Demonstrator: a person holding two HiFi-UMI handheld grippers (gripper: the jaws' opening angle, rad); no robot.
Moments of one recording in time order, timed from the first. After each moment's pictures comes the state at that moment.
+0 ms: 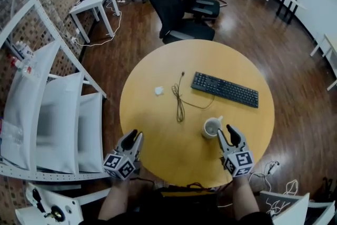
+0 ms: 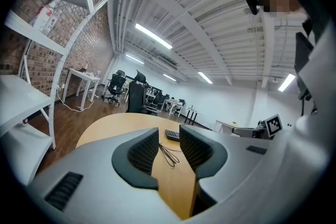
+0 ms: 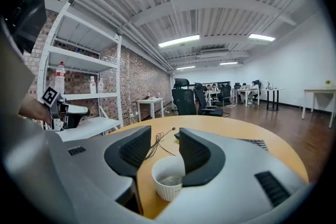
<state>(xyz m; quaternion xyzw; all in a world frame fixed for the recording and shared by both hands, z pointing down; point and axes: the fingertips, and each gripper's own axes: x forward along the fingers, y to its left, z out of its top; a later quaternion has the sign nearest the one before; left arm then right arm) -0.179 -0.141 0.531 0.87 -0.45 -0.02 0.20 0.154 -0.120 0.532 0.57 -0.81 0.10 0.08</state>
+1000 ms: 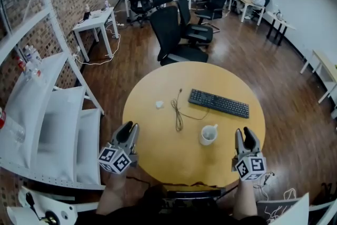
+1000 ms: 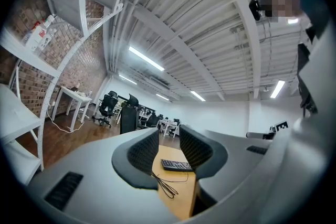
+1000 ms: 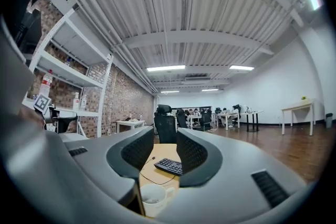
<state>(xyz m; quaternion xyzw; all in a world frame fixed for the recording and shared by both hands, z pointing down) -0.207 -0.152 0.437 0.88 -0.44 -0.11 0.11 0.203 -0.066 0.418 0.66 -0.75 0.00 -0.02</state>
